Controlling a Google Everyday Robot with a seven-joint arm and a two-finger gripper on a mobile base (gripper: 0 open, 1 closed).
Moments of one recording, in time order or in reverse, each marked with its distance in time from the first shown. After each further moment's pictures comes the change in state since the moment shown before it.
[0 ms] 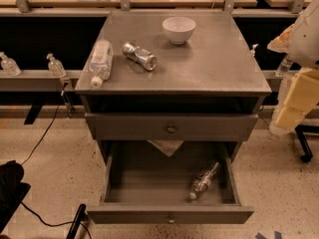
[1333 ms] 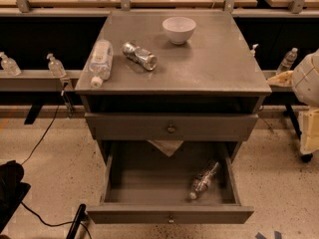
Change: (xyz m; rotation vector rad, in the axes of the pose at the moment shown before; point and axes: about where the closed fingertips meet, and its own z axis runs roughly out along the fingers) arm 0.093 -0.027 0.102 -0.089 0.092 -0.344
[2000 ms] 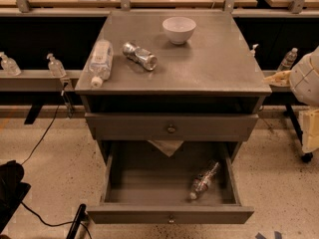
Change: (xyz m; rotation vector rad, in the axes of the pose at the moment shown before) arm 0.002 -0.001 0.003 0.008 0.000 -0.104
